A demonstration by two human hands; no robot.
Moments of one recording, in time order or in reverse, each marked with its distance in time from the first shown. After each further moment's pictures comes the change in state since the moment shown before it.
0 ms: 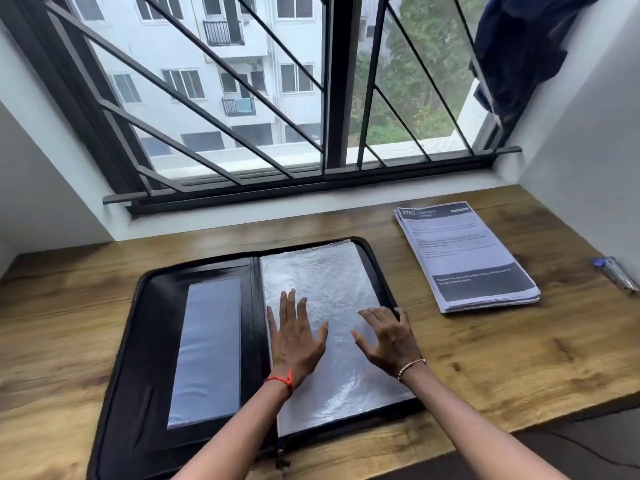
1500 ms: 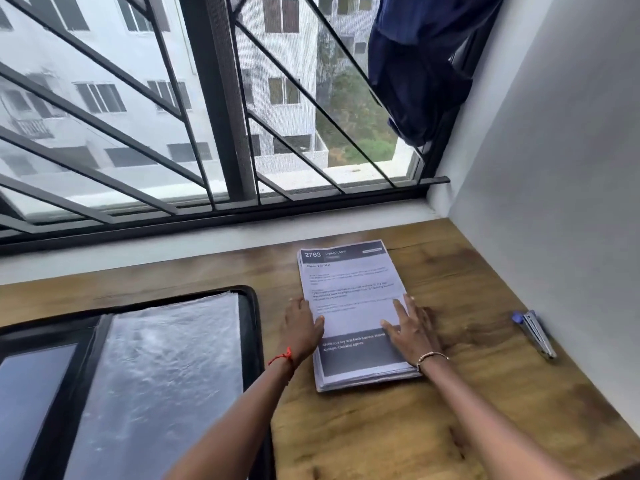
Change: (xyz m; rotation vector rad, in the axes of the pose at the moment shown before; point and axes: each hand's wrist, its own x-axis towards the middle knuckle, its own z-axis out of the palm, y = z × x) left_hand 0.156 0.246 0.096 -0.322 -0.192 -0.075; right_hand 0.068 0.321 -0.029 0.077 -0.353 0.400
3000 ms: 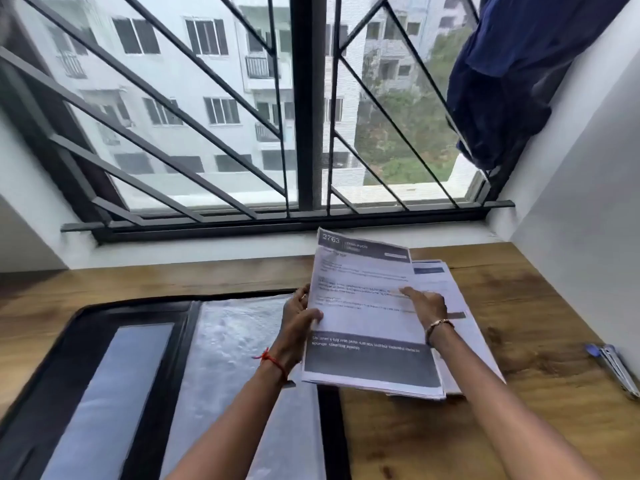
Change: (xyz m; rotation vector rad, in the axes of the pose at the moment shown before) left_hand -0.043 -0.067 -0.117 -1.270 -0.005 -0.012; right_hand 0.016 -0.139 -0.042 1.006 0.098 0.387
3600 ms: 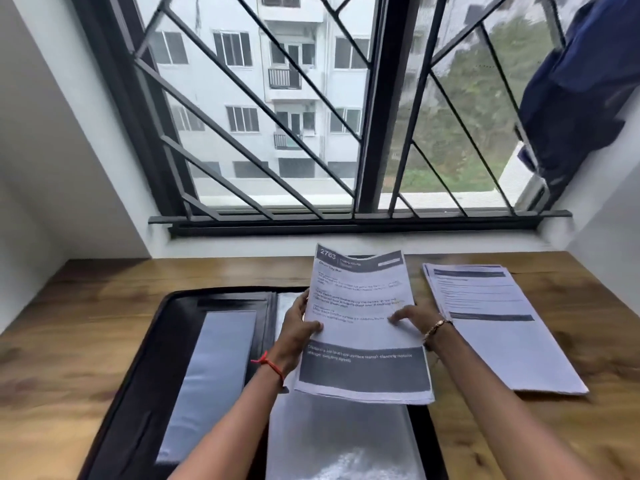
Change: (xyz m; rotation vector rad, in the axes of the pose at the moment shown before) left_hand -0.042 0.032 -0.152 0.186 0.084 -0.001; right_hand -0.097 -0.017 0.117 -0.017 -0.385 -0.009
